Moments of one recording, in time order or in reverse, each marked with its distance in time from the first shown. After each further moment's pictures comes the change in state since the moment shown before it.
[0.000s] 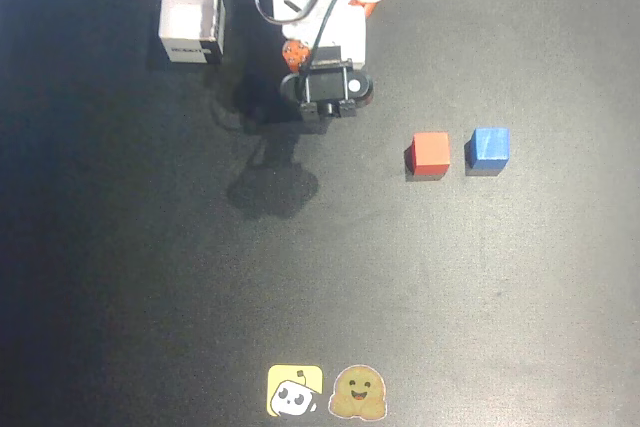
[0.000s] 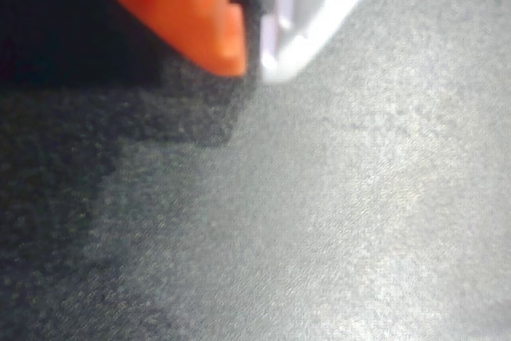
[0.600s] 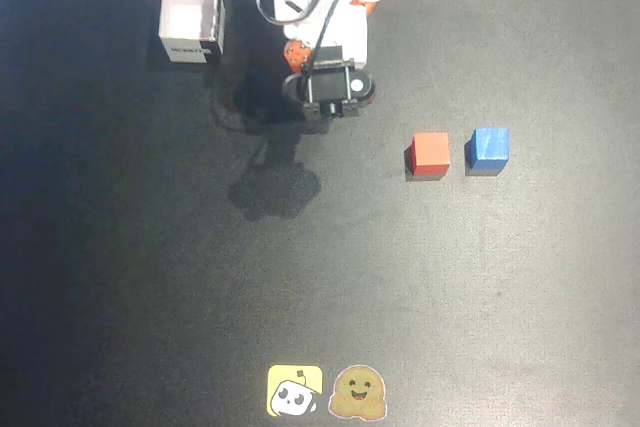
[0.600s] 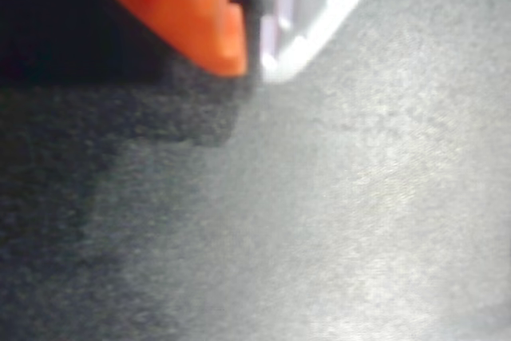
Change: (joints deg) arm -0.5 0.0 0.0 0.0 0.0
